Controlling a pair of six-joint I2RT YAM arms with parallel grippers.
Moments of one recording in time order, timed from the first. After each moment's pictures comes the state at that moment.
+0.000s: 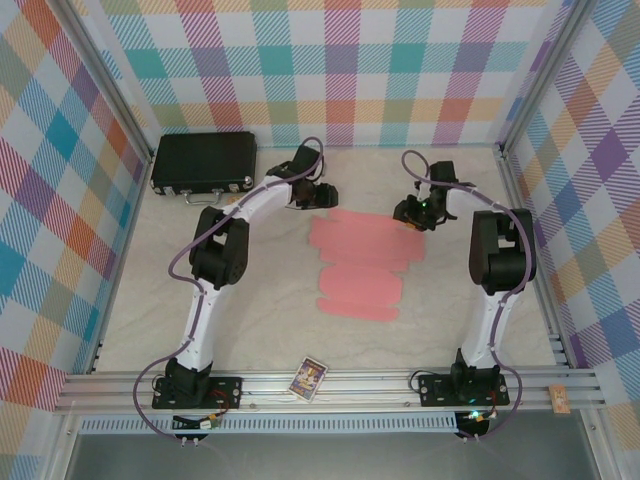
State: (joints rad) left arm -0.46 2.36 2.01 -0.61 0.19 -0.43; right arm 0.07 2.03 1.40 -0.55 -0.45 0.36
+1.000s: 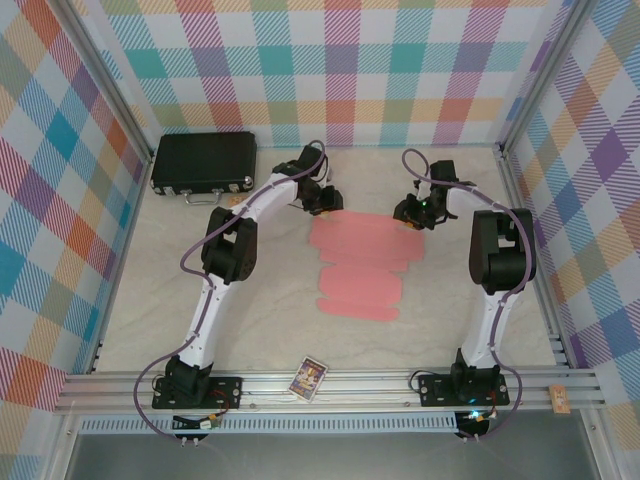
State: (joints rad) left arm -0.46 2.51 2.20 -0.77 0.37 -0.50; right arm 0.07 2.03 1.42 -0.55 -0.50 0.36
